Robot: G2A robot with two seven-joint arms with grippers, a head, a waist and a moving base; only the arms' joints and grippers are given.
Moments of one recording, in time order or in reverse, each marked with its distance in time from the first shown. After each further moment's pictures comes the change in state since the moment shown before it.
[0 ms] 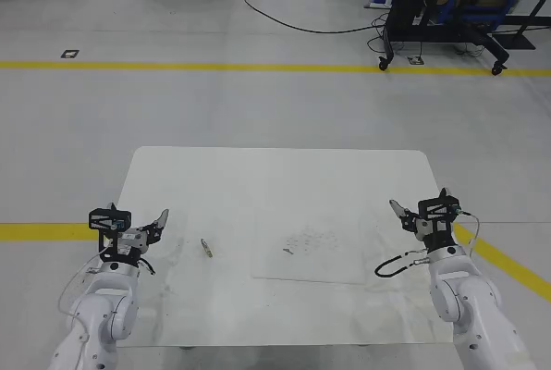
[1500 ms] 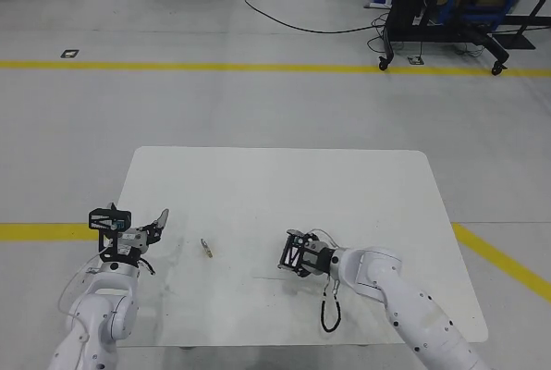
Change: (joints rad) left arm 0.000 0.000 0.000 0.000 0.000 0.000 0.000; right arm 0.368 -0.030 -0.569 0.141 -0.165 -0.625 0.367
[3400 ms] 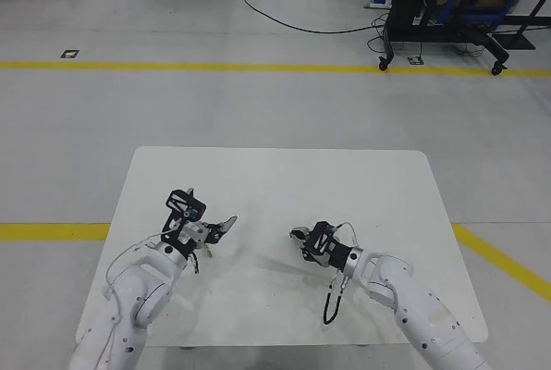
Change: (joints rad) left arm -0.173 -0.008 0.240 -0.068 0.049 -0.289 -0.236; right arm -0.044 0.014 0.069 0.121 0.110 0.065 -0.396
